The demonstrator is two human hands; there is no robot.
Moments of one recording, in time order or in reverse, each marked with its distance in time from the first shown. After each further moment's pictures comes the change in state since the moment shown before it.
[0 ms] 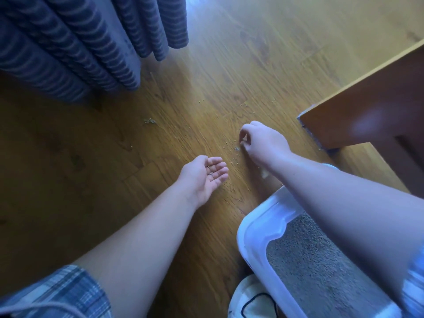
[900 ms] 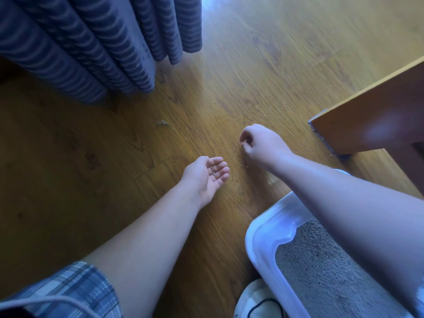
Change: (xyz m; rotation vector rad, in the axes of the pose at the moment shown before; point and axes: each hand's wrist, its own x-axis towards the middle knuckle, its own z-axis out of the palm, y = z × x) left_hand -0.007 0.009 -0.009 -0.055 0.054 0.025; right_hand 0.007 -0.017 0.002 0.144 -0.028 -0.073
